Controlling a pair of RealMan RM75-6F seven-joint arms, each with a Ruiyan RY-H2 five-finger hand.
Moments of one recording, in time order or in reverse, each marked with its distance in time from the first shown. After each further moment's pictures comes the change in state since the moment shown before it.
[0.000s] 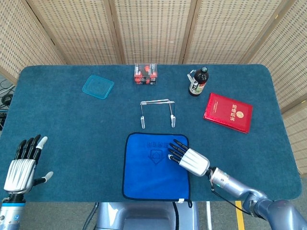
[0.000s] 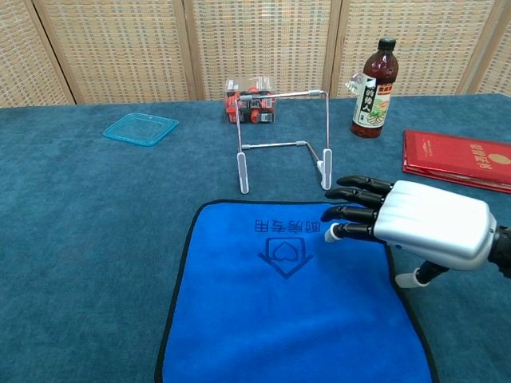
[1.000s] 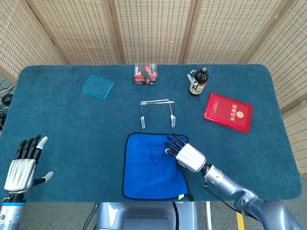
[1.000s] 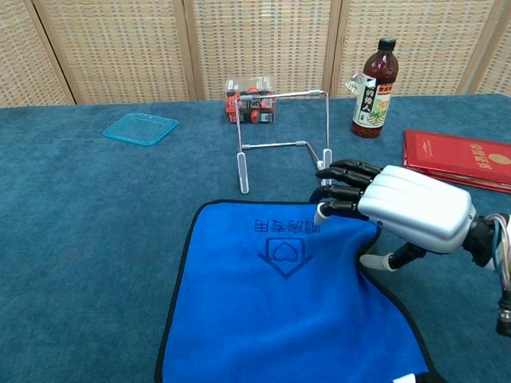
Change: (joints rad) left arm -0.008 -0.001 0.005 0.002 -0.015 -0.004 0.000; right arm 0.013 -0.071 0.018 0.040 0.100 0.021 0.090
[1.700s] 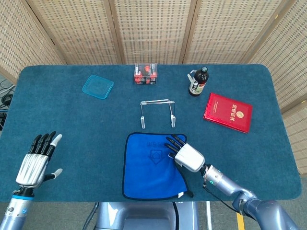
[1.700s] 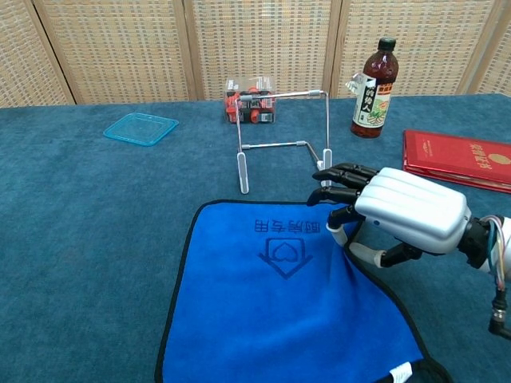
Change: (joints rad) left arm -0.091 -0.018 -0.004 0.072 0.092 -0.076 -0.024; right arm 0.005 -0.028 -0.014 0.038 0.019 0.017 0.076
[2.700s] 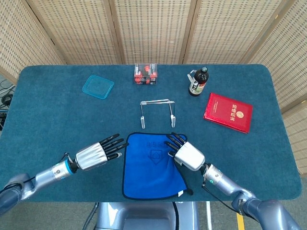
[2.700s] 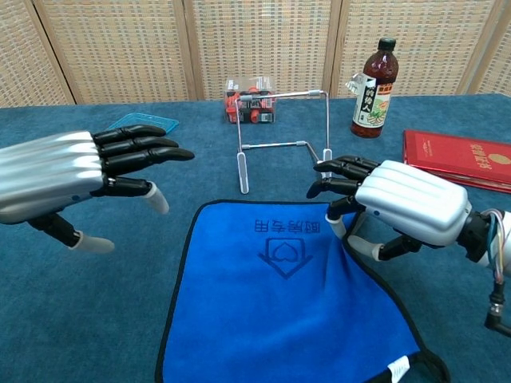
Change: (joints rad) left arm -0.513 -0.424 0.096 1.021 0.560 0.097 -0.495; right arm 0.006 0.014 0.008 -0.045 0.031 -0.003 0.001
